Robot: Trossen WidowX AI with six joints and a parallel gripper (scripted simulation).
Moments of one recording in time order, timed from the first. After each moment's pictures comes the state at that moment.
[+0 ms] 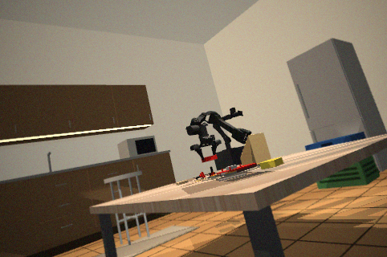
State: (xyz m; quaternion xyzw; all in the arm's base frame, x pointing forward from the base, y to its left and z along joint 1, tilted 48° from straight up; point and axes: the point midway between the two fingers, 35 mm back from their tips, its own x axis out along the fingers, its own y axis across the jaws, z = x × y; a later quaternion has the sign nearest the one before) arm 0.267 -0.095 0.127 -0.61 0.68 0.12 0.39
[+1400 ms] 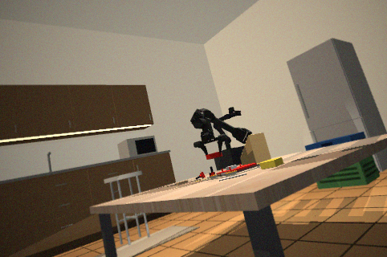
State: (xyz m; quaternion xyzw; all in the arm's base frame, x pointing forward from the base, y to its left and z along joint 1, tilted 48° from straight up) arm 0.328 -0.010 0.051 -0.45 0.68 -0.09 0.57
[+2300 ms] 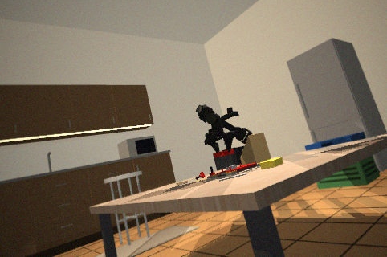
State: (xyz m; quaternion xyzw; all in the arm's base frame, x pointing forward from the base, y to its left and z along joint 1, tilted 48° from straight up) arm 0.336 0.047 -0.012 -0.32 0.65 -0.24 0.65
